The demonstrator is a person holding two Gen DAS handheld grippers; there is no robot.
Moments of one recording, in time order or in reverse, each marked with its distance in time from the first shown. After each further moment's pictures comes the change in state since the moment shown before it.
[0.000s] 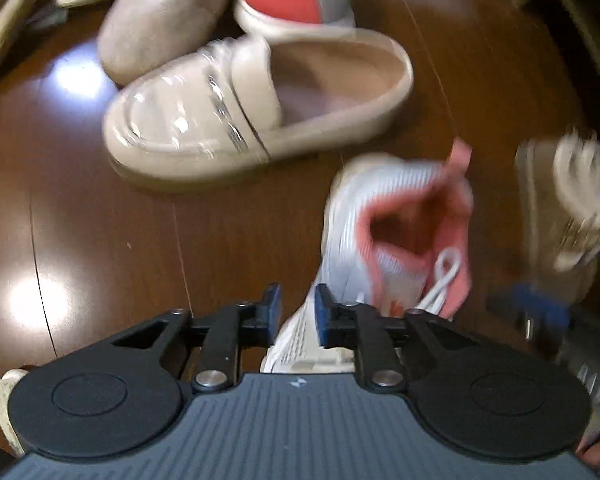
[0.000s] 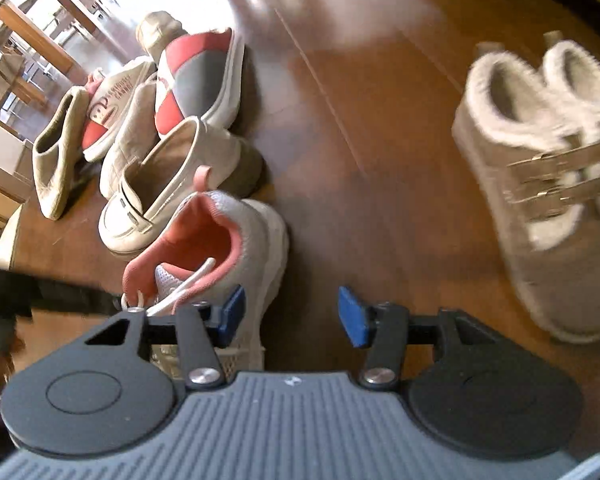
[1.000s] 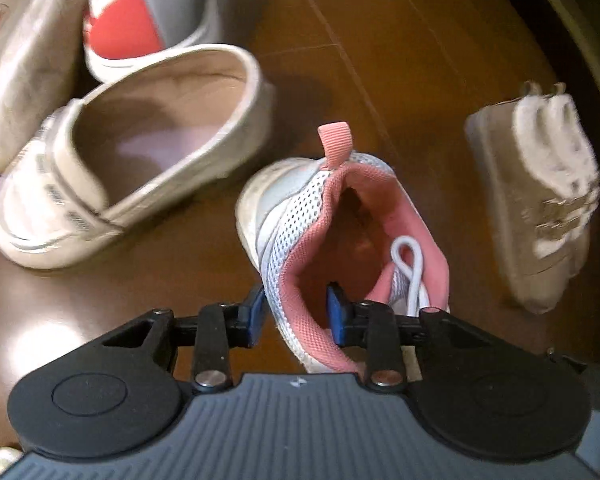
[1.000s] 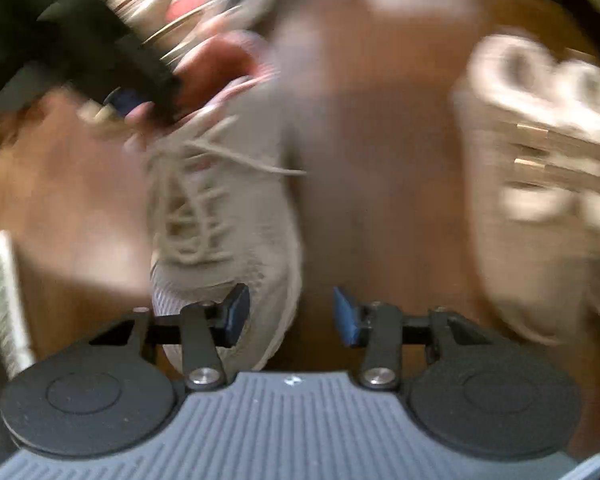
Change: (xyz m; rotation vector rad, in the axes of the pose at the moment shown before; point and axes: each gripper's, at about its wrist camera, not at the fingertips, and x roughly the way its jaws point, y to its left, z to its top) left arm 0.060 -0.090 0.006 0.185 0.060 0.003; right arm -0.013 -0.040 -0.036 -0.270 0.066 -0.157
